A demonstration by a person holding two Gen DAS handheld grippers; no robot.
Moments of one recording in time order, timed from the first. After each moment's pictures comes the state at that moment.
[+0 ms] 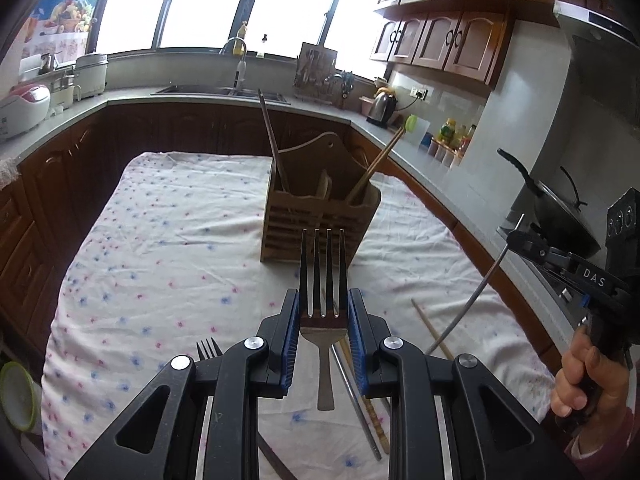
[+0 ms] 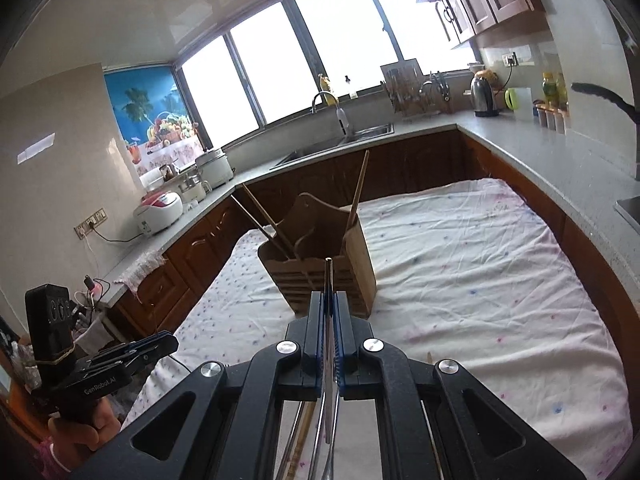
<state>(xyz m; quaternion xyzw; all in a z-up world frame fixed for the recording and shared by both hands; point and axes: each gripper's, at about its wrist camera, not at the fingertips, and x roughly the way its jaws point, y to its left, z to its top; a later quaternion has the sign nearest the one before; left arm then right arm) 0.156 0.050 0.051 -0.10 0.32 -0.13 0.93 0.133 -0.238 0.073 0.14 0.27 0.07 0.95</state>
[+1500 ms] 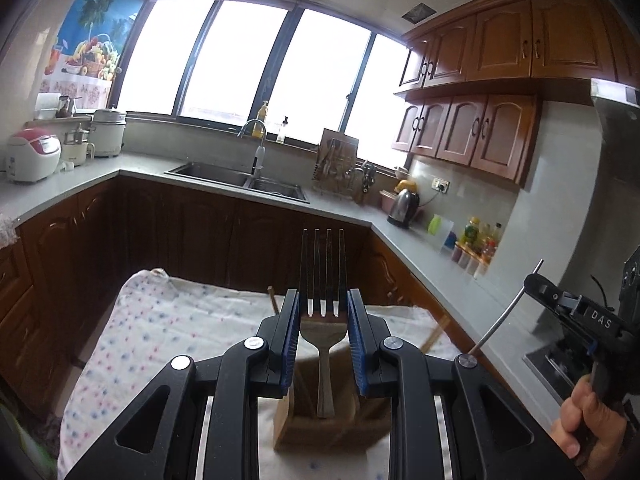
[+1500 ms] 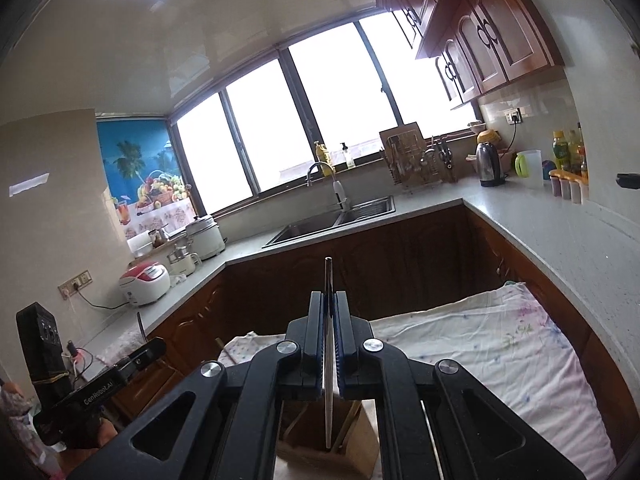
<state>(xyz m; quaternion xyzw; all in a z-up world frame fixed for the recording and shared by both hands) 0.317 0.061 0.091 -0.13 0.19 -0.09 0.97 0.280 -0.257 0.147 0.14 0.16 0.05 0.98</state>
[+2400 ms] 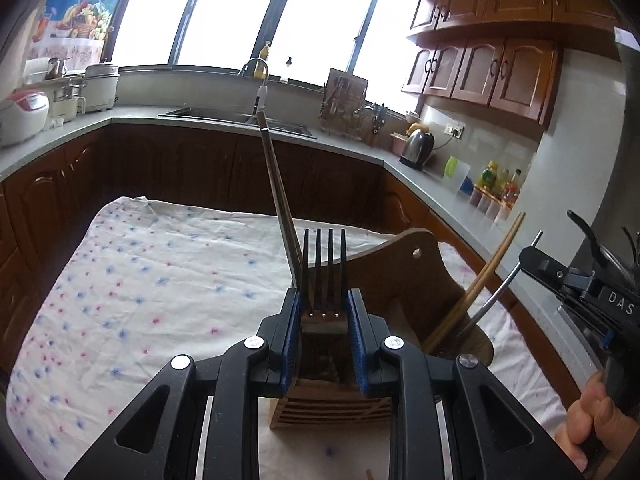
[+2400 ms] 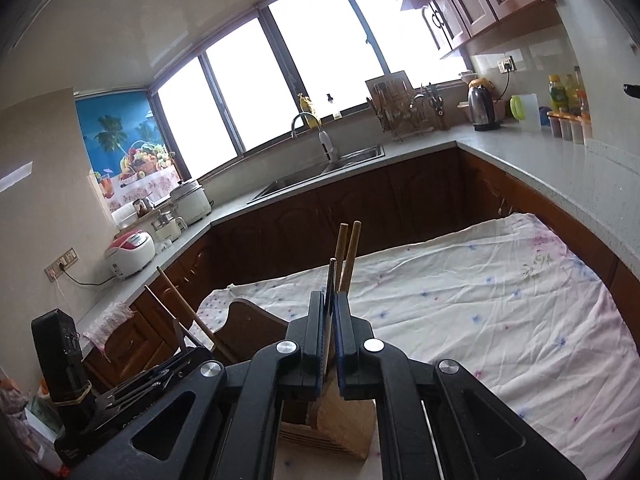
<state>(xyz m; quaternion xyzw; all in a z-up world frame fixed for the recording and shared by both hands) 0.407 0.040 -0.017 -0.12 0.27 -0.09 0.95 0.313 -0.254 0.053 0.16 0.24 0.04 0.96</state>
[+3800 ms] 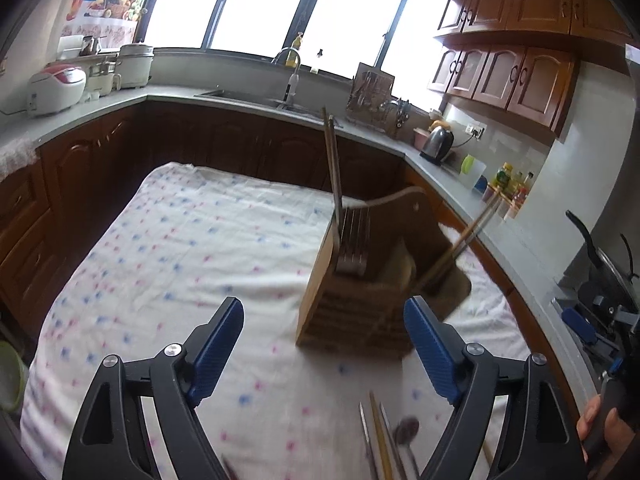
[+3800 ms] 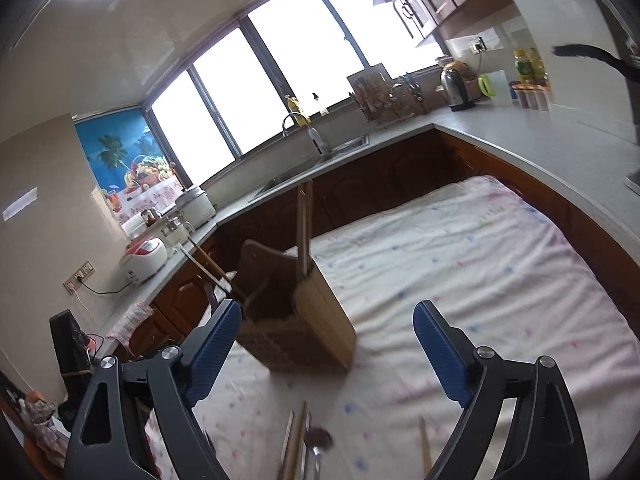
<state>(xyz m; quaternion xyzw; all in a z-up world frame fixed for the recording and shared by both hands) 0.291 0.061 0.001 -0.14 0.30 -0.05 0.94 0.196 -0.290 0.047 0.21 0.25 0.04 0.95</state>
